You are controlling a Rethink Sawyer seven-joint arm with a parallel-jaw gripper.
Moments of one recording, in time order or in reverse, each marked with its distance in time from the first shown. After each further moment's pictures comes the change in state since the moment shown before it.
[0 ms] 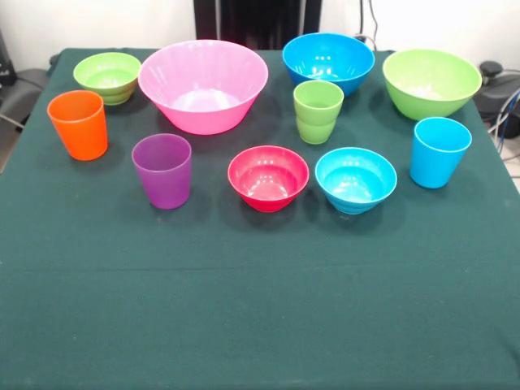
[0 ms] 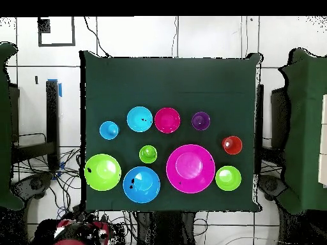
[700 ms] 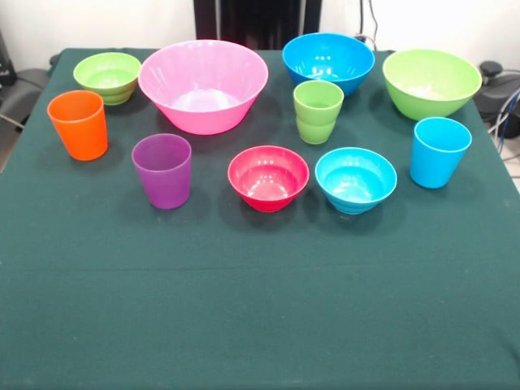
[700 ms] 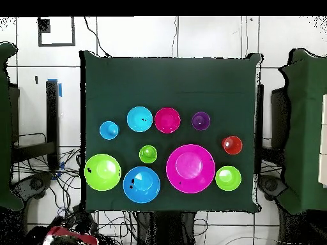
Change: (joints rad) arm 0.050 -0.054 -0.012 0.023 -0.041 -0.075 0.274
